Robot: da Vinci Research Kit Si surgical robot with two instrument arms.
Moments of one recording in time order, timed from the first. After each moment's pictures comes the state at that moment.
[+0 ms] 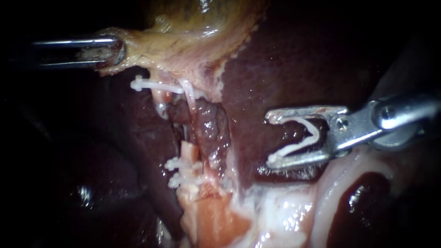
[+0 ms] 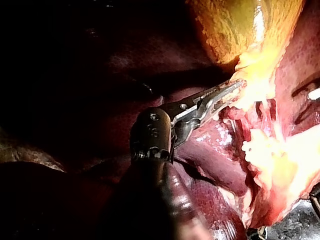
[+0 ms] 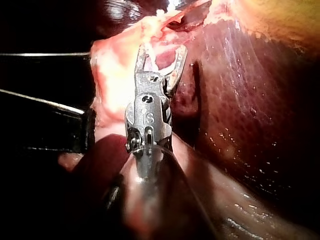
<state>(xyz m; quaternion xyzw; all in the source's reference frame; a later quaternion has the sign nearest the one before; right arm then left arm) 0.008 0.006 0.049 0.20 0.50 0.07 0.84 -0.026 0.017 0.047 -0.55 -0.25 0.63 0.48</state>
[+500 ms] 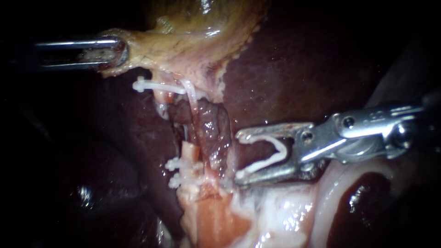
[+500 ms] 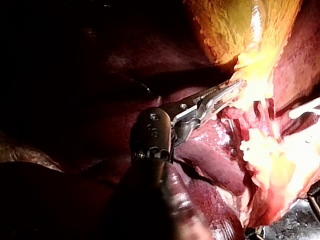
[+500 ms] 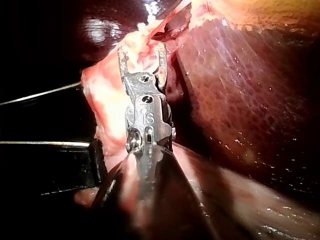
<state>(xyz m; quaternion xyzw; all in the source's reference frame) 0.014 0.004 0.052 0.28 0.48 0.11 0.82 -0.027 0.017 0.047 -0.55 -0.25 0.63 0.48</state>
